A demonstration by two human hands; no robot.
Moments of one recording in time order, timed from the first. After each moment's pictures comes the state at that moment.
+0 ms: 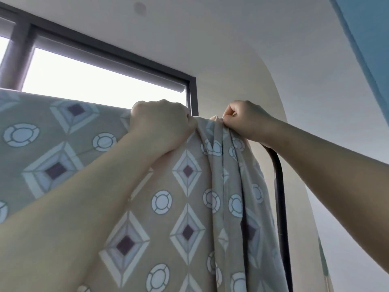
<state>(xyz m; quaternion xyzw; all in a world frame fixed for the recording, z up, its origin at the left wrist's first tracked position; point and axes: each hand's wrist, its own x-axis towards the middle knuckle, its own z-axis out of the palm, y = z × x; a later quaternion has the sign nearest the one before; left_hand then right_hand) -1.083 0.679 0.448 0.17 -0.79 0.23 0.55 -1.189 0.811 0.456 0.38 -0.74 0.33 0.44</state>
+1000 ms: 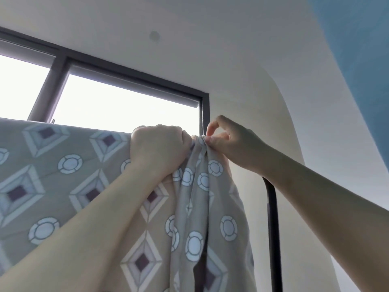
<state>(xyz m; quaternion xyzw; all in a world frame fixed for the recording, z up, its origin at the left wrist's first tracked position) -1.105 0.716 0.438 0.21 -0.70 0.23 0.64 -1.192 0.846 0.446 0.55 -0.66 0.35 0.36</state>
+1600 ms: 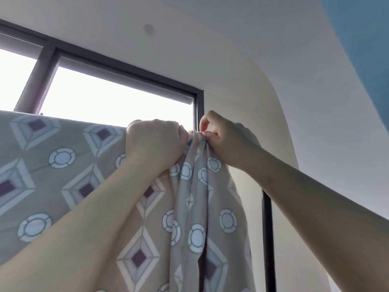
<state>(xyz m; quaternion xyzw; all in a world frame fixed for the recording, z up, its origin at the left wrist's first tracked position) -1.108 0.712 0.434 0.20 -0.69 0.25 0.65 -1.190 0.832 0.443 0.47 -0.67 0.28 0.50</state>
